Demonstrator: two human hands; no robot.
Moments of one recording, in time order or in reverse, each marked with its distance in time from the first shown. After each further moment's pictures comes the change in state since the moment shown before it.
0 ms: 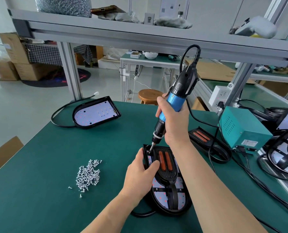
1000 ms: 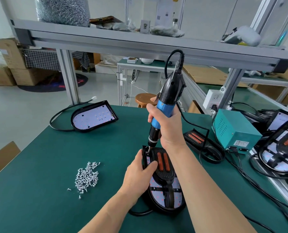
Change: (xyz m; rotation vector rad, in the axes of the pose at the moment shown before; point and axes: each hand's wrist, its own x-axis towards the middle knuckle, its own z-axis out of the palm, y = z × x) left_hand 0.002 -0.002 -0.001 -0.005 -0.060 -0.029; right_hand -0.016 -0.013 -0.001 0.037 -0.191 0.011
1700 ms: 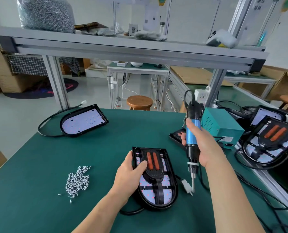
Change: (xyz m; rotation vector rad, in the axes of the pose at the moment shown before) left_hand 0.001 -0.003 -0.001 -0.020 -0.023 0.014; right_hand -0.029 -0.032 -0.131 -0.209 0.263 0.535
